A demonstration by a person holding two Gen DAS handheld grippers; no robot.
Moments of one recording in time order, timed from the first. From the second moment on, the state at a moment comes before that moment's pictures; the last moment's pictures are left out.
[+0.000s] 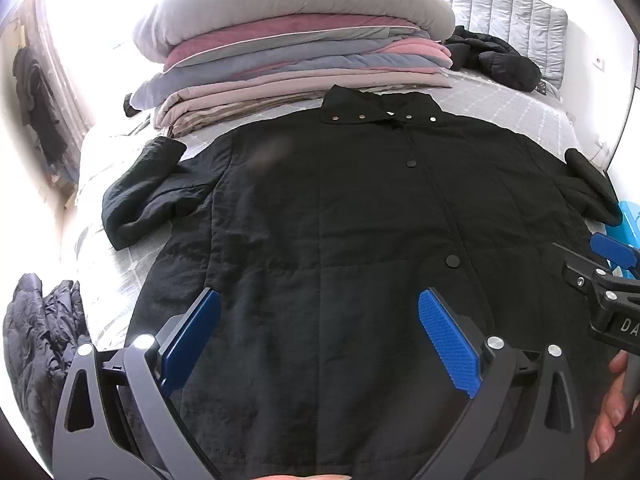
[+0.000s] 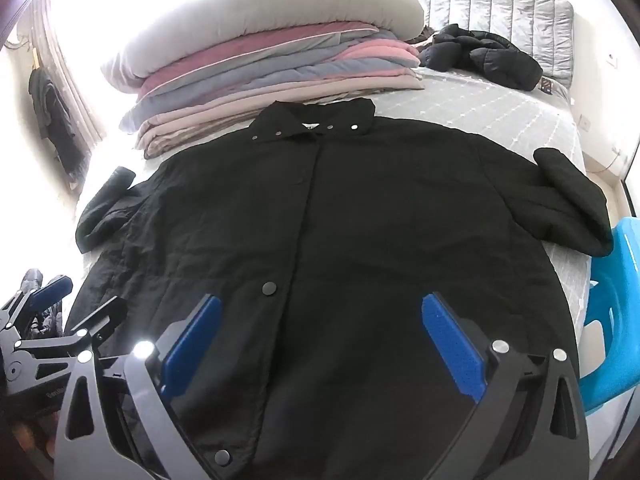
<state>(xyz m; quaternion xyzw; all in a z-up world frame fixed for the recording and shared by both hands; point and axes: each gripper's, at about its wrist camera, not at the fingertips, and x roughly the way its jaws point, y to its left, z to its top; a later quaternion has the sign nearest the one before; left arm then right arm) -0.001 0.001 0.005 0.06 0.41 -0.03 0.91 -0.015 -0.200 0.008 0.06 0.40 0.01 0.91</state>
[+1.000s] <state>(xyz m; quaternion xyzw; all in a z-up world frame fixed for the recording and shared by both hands) -0.001 0.005 0.002 0.06 0.41 -0.02 0.91 -0.015 -0.198 0.003 0.06 0.41 0.01 0.91</state>
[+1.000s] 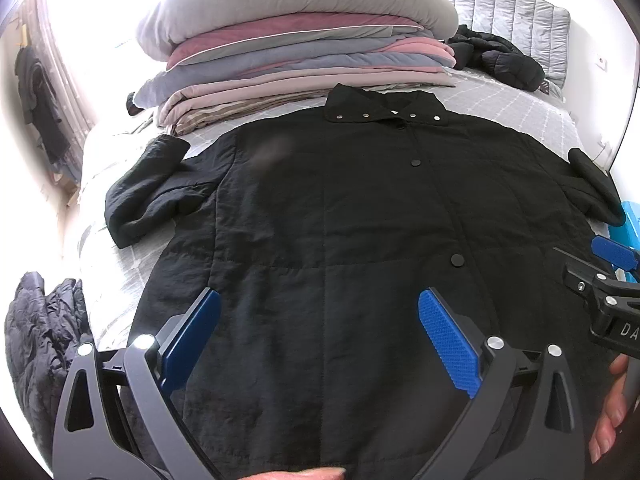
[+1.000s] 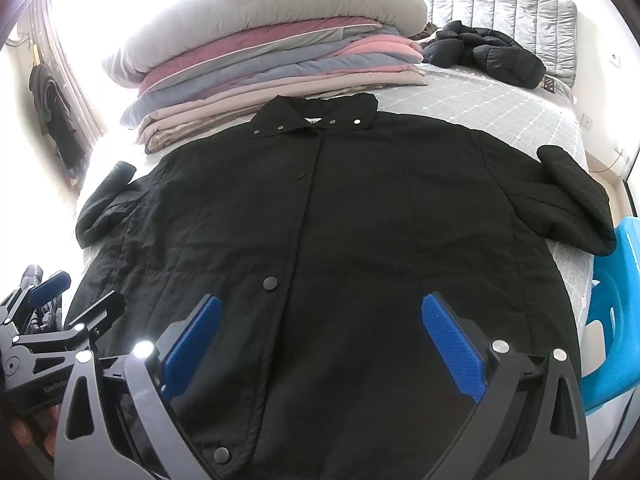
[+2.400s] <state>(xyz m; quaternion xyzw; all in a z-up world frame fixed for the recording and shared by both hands) -0.182 -0.004 -0.022 0.14 0.48 -0.40 0.77 -0.225 -0.290 0.021 0.14 0.48 0.18 0.84</state>
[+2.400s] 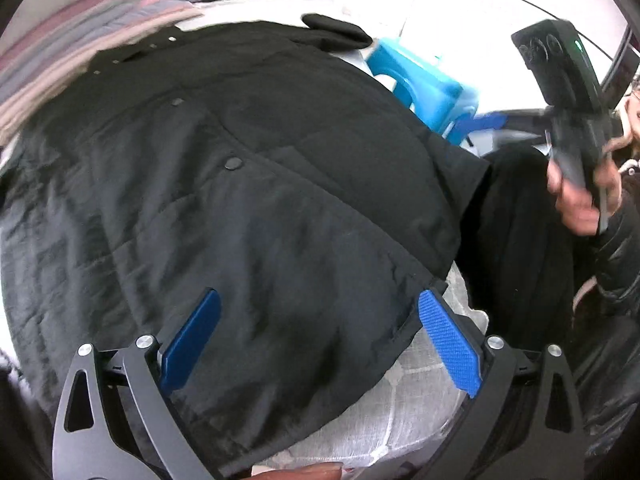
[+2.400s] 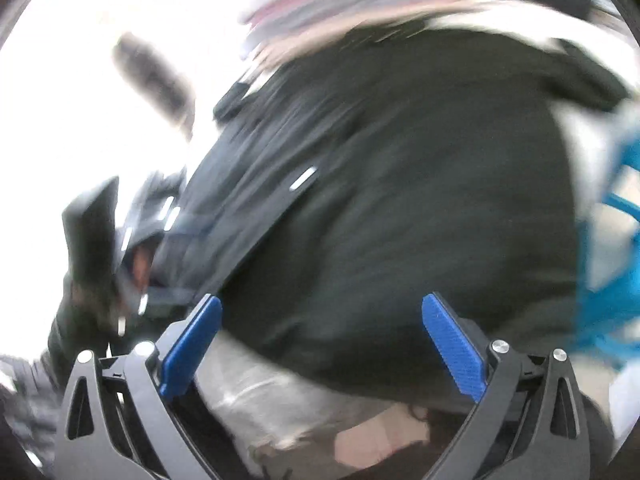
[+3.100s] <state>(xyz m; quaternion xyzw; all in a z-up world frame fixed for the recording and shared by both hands) -0.176 -0.060 -0.054 0.21 0.48 -0.29 0.80 -0.206 -0.349 -0.032 0.26 0.53 -0.04 0.81</state>
